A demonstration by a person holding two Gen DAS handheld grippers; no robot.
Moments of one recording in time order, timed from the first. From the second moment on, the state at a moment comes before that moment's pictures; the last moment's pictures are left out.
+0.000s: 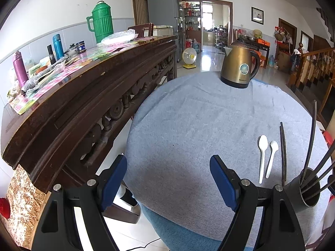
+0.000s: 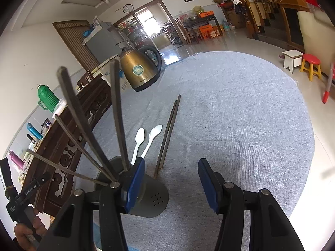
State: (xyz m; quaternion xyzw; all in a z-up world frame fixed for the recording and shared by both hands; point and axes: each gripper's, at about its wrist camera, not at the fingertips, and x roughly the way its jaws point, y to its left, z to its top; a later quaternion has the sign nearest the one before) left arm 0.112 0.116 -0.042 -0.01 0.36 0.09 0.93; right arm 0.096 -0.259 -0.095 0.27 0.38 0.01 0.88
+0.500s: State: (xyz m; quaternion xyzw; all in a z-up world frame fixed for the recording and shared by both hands) left arm 0.134 0.109 -0.060 0.00 0.39 0.09 0.92; right arm 0.115 -0.275 -0.109 0.29 0.39 -0.01 0.87
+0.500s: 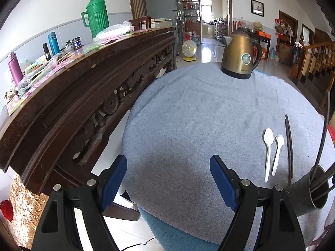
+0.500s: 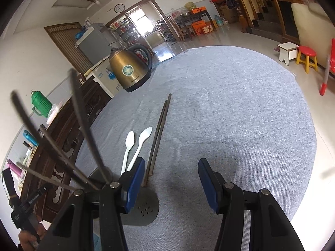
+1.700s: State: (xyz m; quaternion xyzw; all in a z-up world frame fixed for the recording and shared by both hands) left arm 0.283 0.046 -0.101 0.12 0.44 0.02 0.89; right arm 0.257 -0.304 -0.140 0.29 0.40 0.04 0.87
